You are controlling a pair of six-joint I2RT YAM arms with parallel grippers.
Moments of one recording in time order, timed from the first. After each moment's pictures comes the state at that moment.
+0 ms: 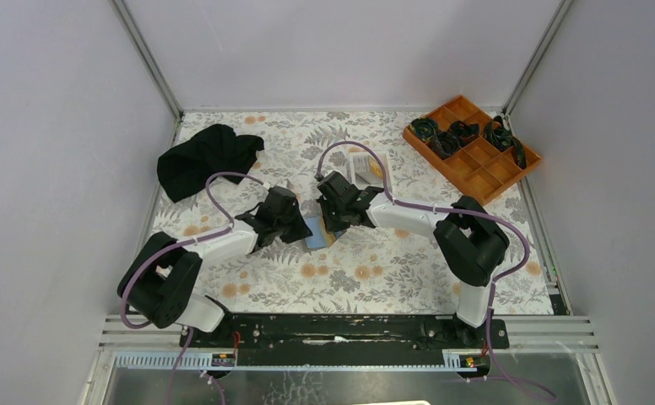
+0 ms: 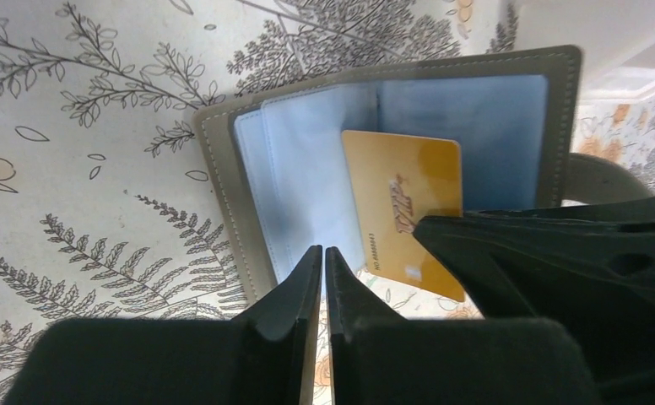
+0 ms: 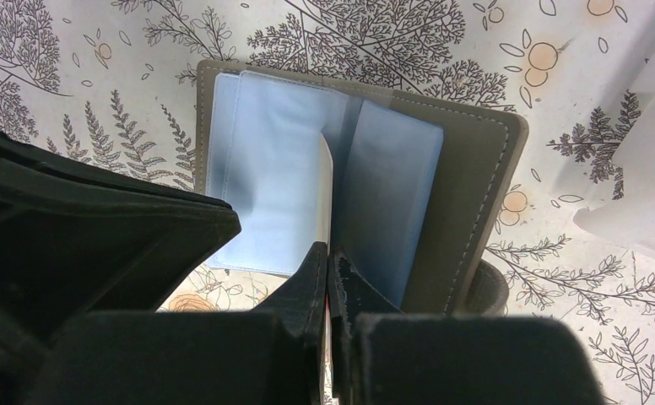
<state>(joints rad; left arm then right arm) -0.56 1.44 0.66 -0.06 0.07 -0.84 0.87 1.87 1.25 -0.35 0.04 0.47</state>
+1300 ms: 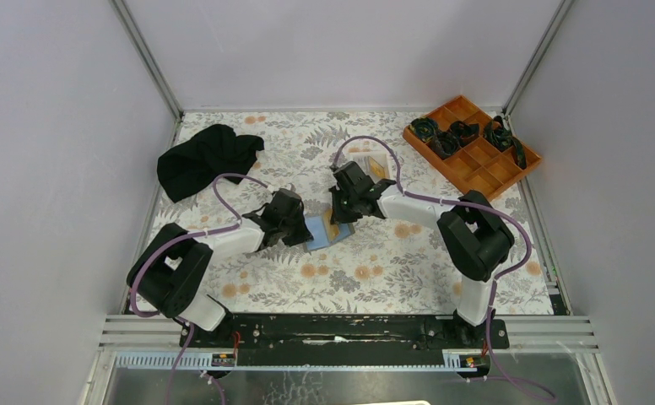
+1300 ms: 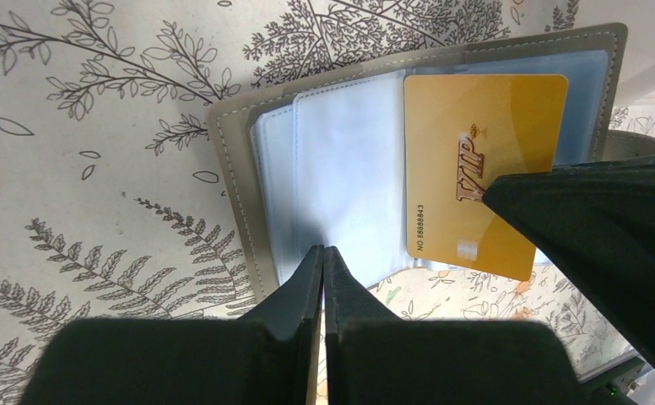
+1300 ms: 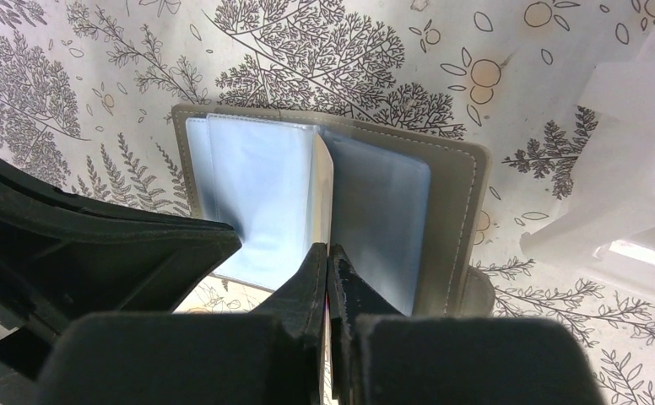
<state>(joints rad) -0.57 1.52 0.66 -0.06 0.05 -0.85 0.75 1.87 1.22 -0.31 -0.08 0.53</state>
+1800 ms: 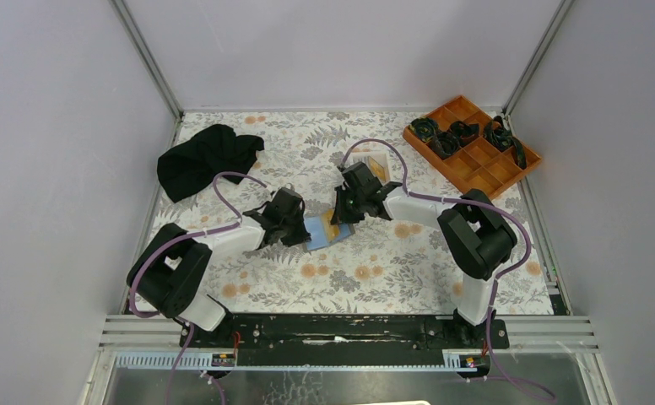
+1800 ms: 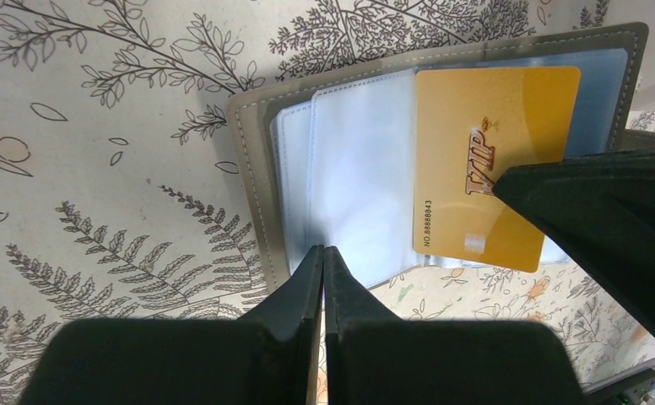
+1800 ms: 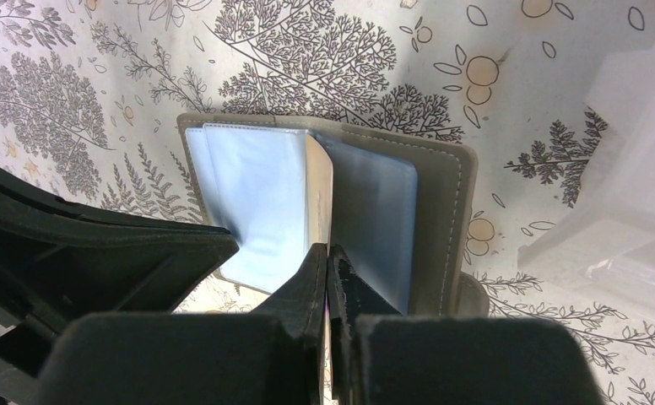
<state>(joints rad) -0.57 1.52 0.69 -0.14 0.02 -0.85 0.70 1.87 1.14 -0.19 -0.19 0.60</state>
